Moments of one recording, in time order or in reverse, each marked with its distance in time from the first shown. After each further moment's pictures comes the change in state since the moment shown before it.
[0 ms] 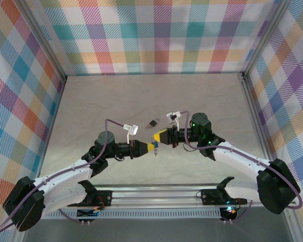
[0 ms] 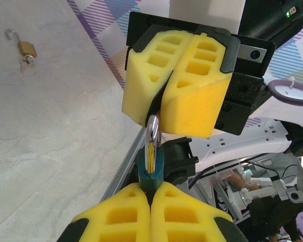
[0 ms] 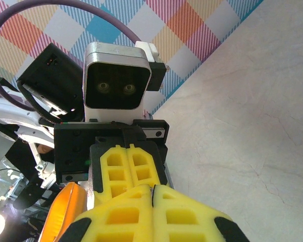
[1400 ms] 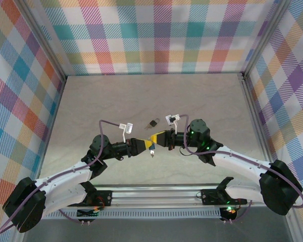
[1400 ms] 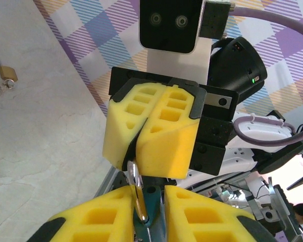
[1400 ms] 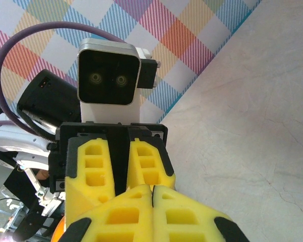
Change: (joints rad) left arm 0.019 -0.004 -0.068 0.237 -0.018 -0.153; right arm 0.086 -0.031 -0.058 0.102 0.195 0.131
